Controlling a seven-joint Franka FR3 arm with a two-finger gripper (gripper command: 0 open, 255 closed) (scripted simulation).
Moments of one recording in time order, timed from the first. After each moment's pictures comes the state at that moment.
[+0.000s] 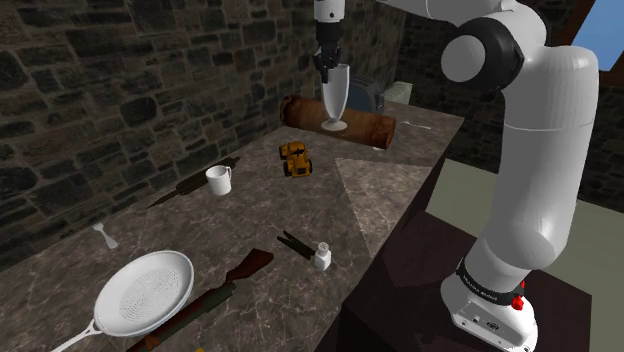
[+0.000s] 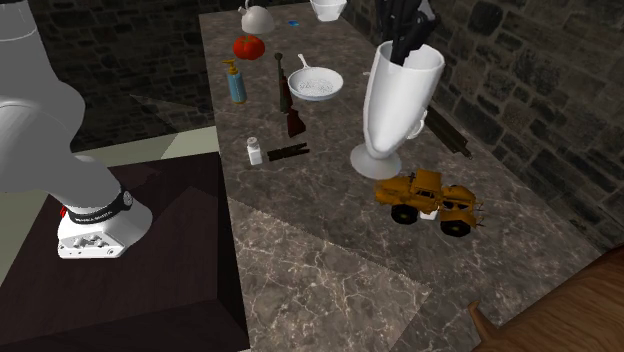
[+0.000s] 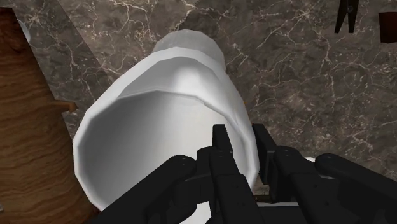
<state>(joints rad) -0.04 0.32 -0.18 -1.17 0.05 1.50 -0.29</state>
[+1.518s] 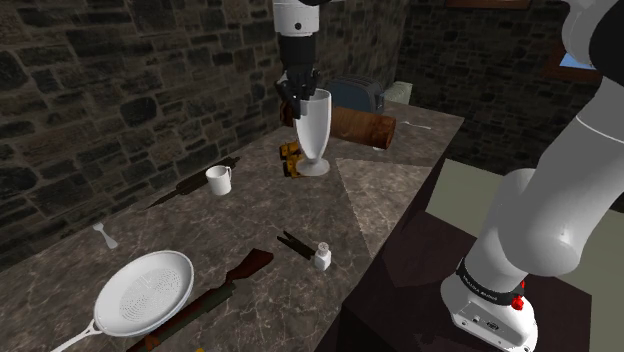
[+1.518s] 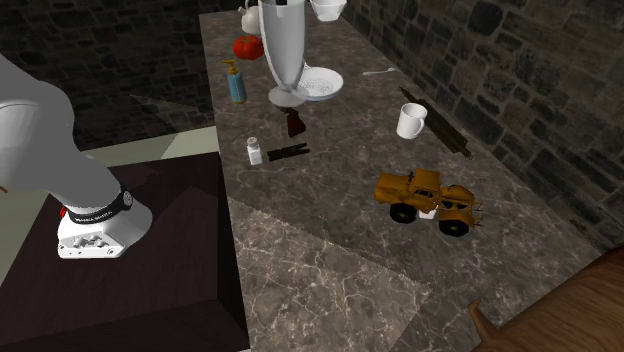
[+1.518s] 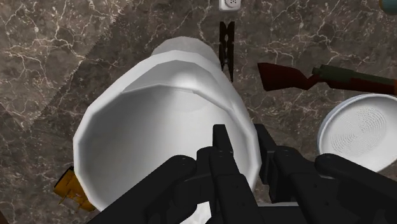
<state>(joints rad) 0.24 -0.13 0.06 -1.74 0.00 1.62 0.21</state>
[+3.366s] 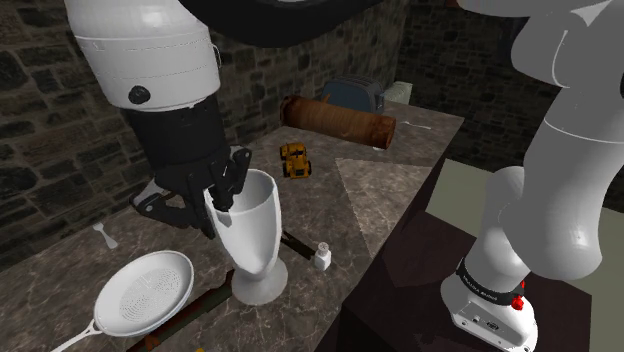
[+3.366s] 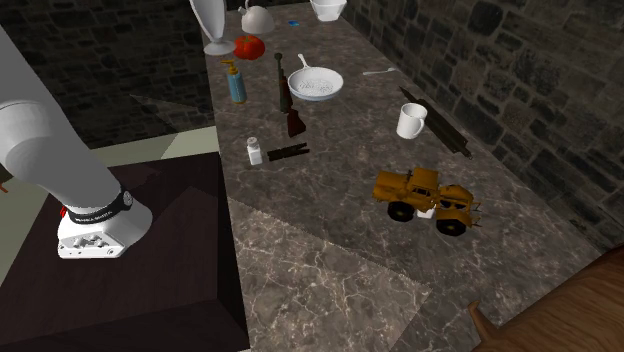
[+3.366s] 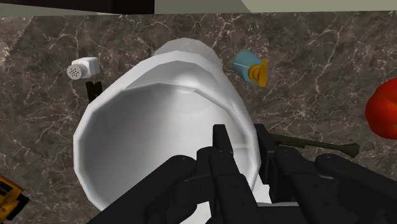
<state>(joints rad) 0.55 0.06 0.45 -1.53 -0.04 1.59 0.91</state>
